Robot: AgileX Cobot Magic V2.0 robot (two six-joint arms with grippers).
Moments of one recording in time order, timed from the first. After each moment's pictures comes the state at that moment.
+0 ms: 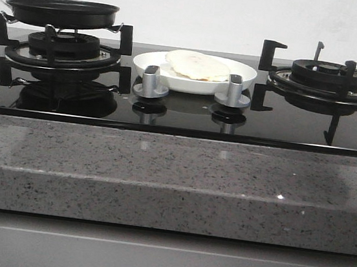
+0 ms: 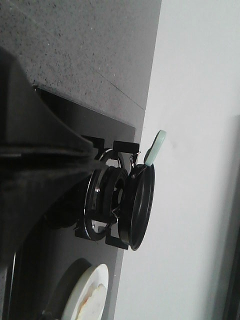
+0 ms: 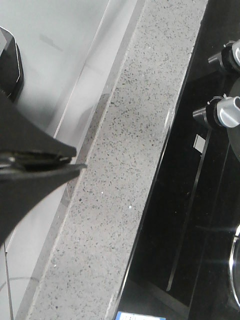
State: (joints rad) left arm -0.05 -0.01 0.01 -0.05 -0.03 -0.12; right arm 0.26 0.46 -0.72 0.11 1.00 -0.02
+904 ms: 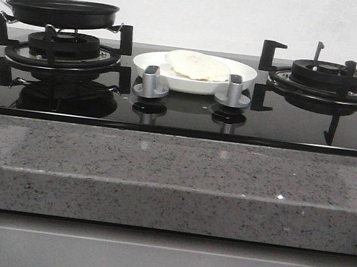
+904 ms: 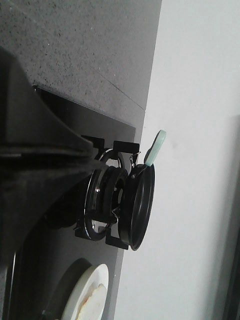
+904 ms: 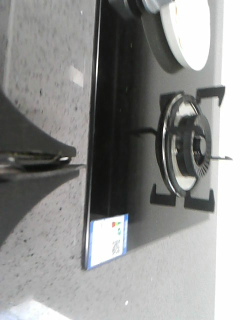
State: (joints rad) left arm -0.05 -0.01 0.01 -0.05 -0.02 -0.12; right arm -0.02 0.02 -0.06 0.06 0.28 -0.02
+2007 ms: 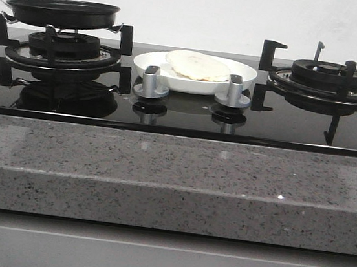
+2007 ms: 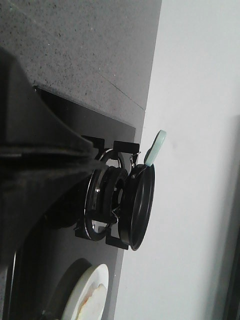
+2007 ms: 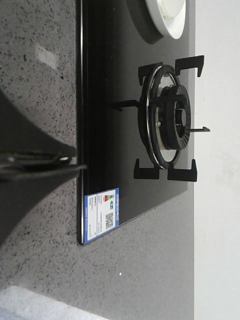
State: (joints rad) left arm -0.05 -0.01 0.01 -0.05 -0.02 -0.12; right arm -0.09 -0.01 0.03 0.06 0.13 -0.02
